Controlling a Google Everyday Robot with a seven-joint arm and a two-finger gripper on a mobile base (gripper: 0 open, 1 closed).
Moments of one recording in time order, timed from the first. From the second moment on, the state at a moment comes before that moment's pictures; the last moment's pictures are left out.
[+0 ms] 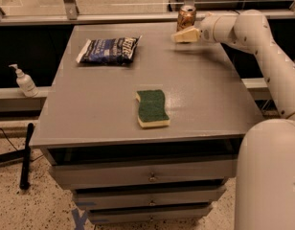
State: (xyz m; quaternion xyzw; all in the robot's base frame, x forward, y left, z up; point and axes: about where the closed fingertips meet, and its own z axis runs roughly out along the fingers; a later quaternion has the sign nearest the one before) arm 0.890 -0.182 0.883 -0.31 0.73 0.11 0.60
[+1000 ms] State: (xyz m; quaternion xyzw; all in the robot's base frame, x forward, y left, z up) arm 0.917 -0.179 0.877 -0.28 0.74 0.14 0.60
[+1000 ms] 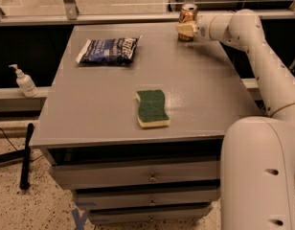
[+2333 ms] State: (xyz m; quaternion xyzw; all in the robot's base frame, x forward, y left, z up) arm 0.759 -0.175 0.903 -0.36 0.70 0.28 0.55
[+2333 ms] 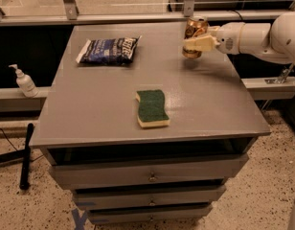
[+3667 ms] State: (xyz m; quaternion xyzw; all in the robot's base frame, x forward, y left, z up) arm 0.649 -0.145 0.913 -0.44 0.65 0.33 0.52
